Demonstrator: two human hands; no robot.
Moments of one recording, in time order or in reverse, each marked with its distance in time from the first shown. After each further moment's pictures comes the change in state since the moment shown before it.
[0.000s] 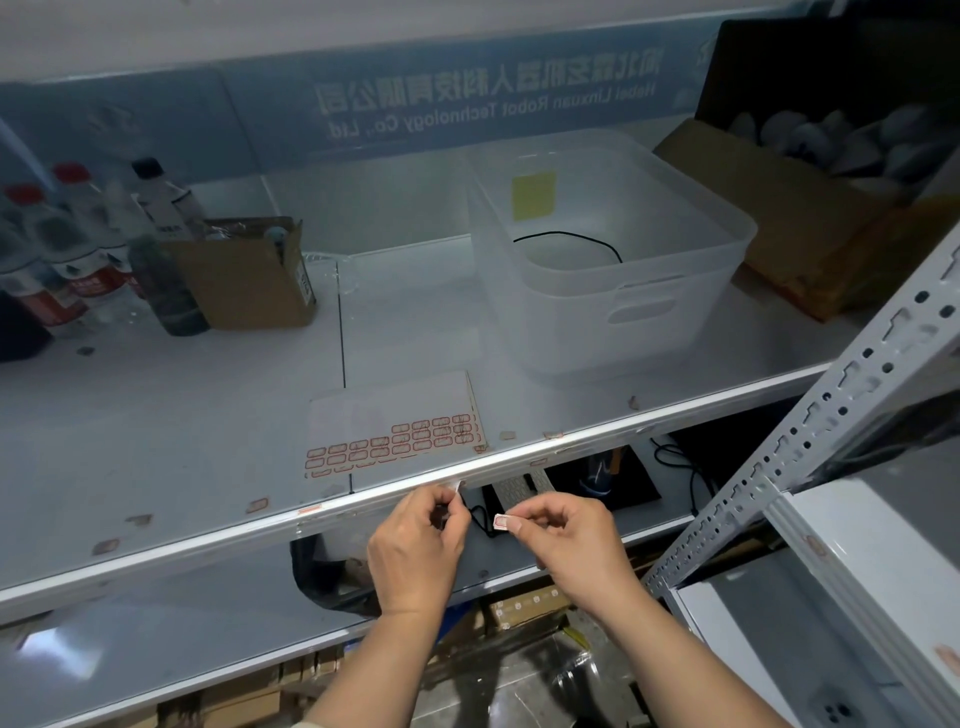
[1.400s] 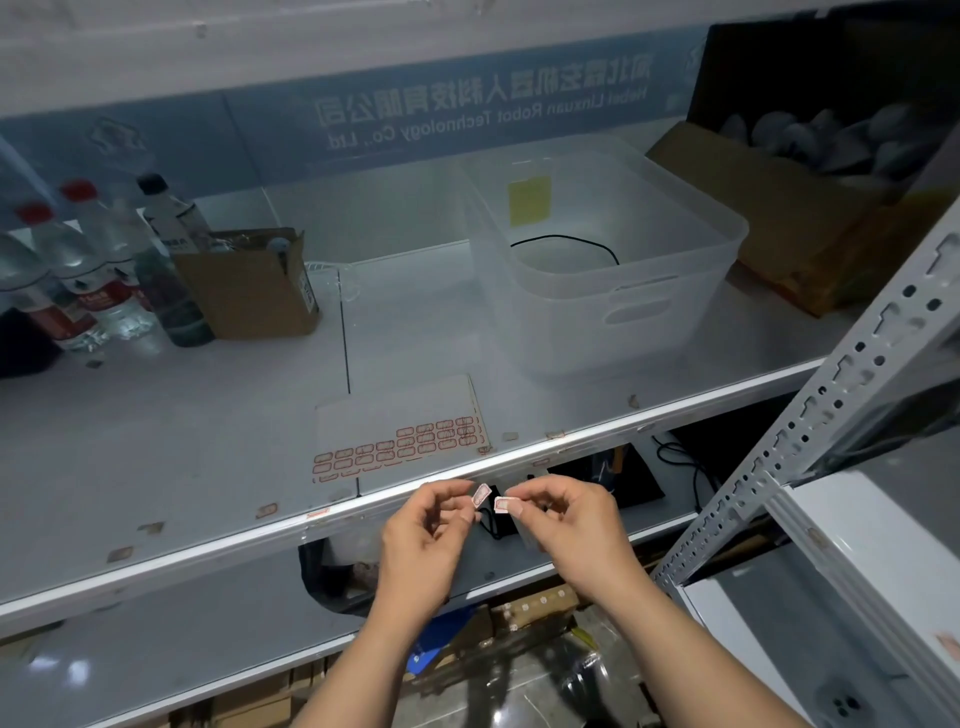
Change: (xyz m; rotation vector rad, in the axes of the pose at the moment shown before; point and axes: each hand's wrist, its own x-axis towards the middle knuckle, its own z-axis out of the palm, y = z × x) left_hand 0.005 0.005 -0.030 -0.714 -0.408 -0.330; right_hand 0.005 -0.011 0.002 -0.008 0.039 -0.120
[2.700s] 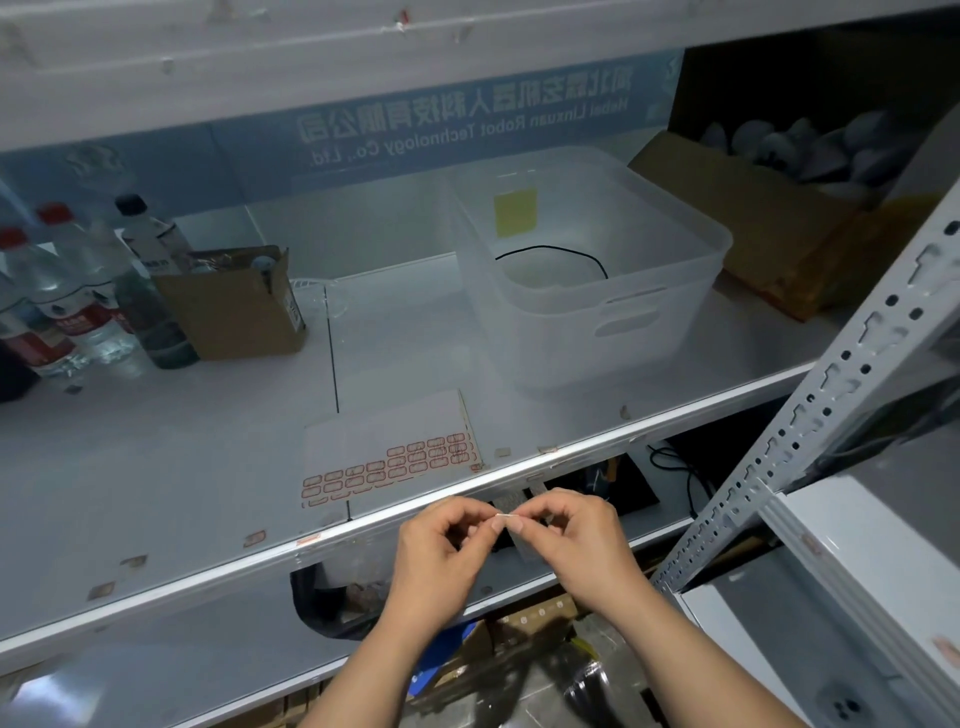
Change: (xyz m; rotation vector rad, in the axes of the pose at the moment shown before) left_hand 0.010 0.018 0.012 0.214 -0.111 0.140; right_hand 0.007 0.009 -0.010 -0.101 0.008 -0.077
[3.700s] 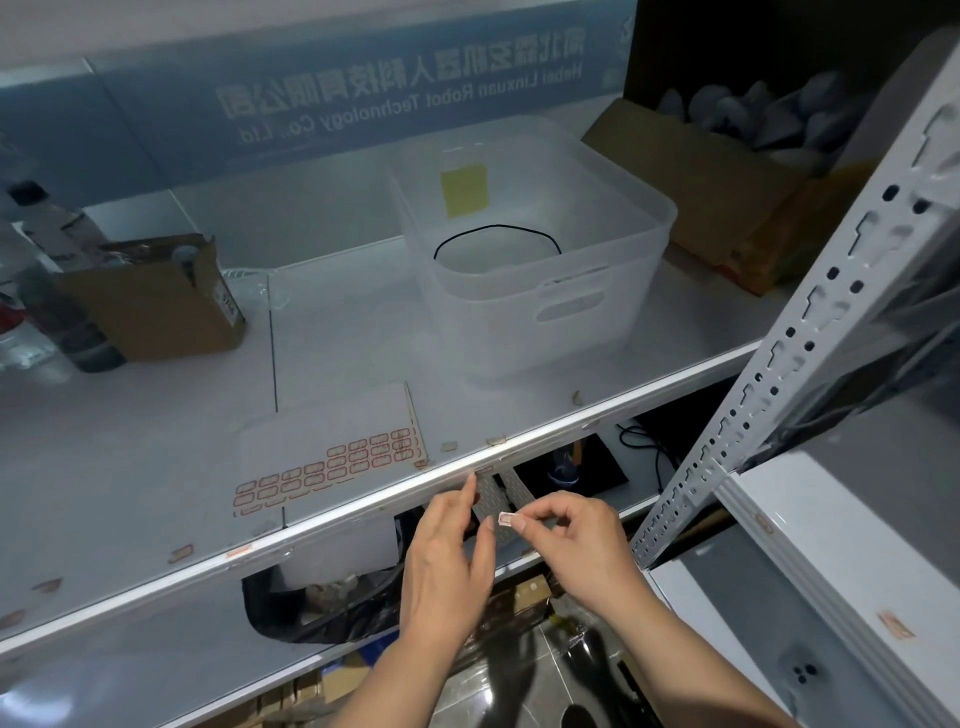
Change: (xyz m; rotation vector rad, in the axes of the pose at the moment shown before) left_hand -0.005 -0.017 0.074 0.378 0.025 0.148; right_hand -0.008 0.048 -0.035 -0.047 0.074 0.130
